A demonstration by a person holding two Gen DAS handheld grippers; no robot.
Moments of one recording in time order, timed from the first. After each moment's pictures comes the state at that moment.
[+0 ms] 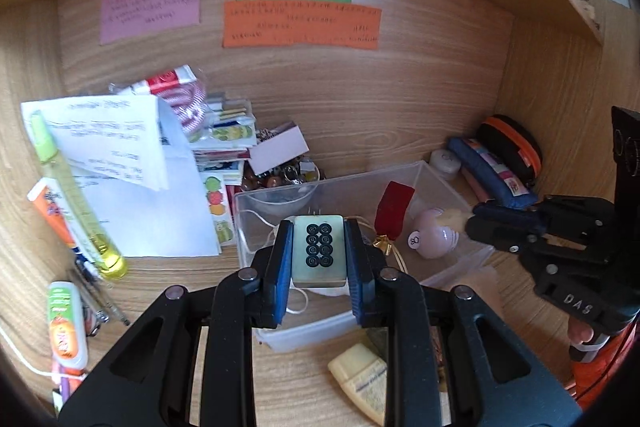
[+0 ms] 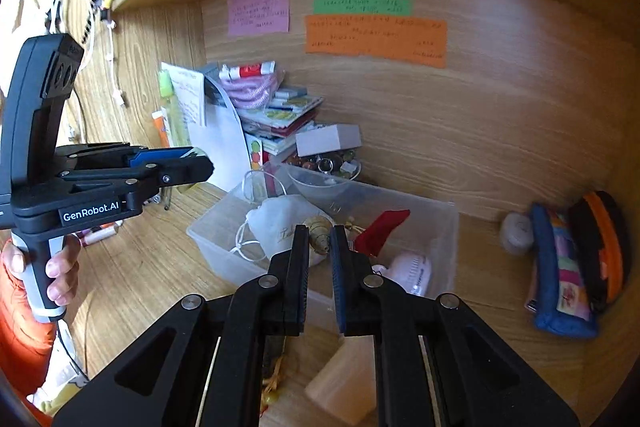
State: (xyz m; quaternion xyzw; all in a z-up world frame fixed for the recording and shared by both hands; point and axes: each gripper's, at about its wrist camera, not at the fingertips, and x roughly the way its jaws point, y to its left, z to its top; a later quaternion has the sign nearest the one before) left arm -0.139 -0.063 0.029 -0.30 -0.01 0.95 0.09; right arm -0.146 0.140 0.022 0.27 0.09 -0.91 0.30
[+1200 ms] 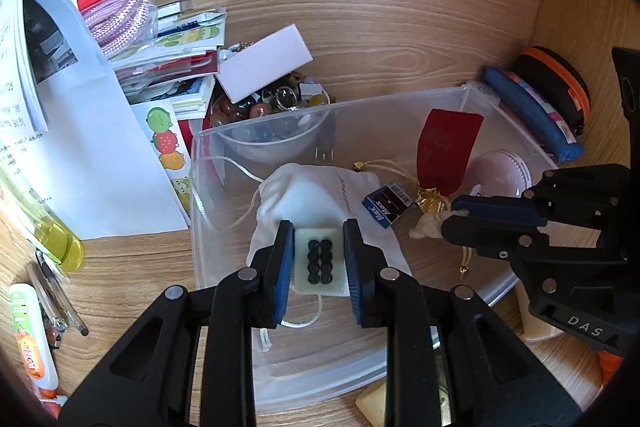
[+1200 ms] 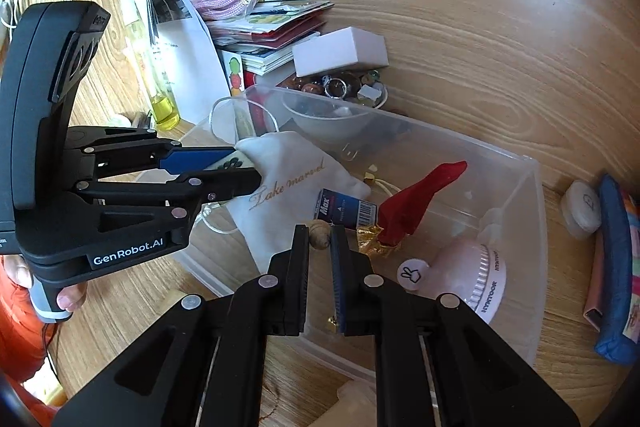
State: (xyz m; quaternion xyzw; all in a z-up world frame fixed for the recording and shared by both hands) left arm -0.202 -0.055 -0.047 -0.40 0.03 0.91 0.09; right arm -0.216 0.101 -0.046 0.37 0.11 -0.86 0.33
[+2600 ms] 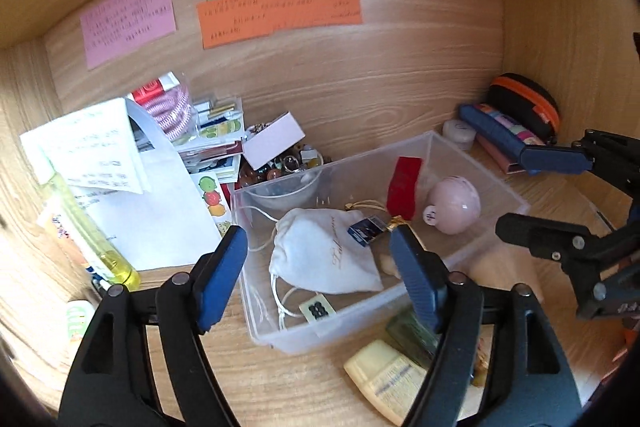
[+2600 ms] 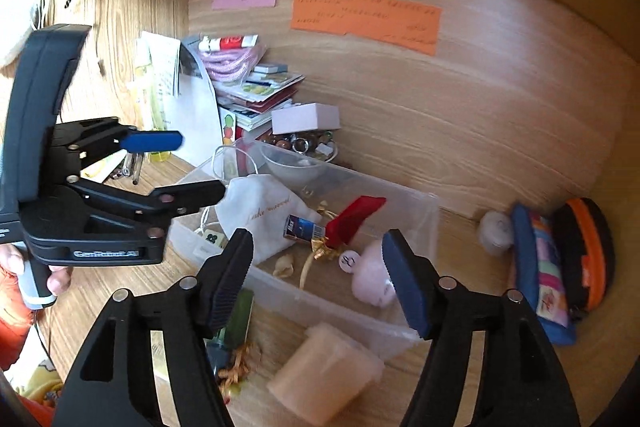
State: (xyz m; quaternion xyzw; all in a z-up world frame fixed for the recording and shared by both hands) left arm -0.131 -0.036 0.011 -0.29 0.08 0.95 0.07; right arm -0.145 0.142 0.014 0.28 0.13 -0.92 0.26
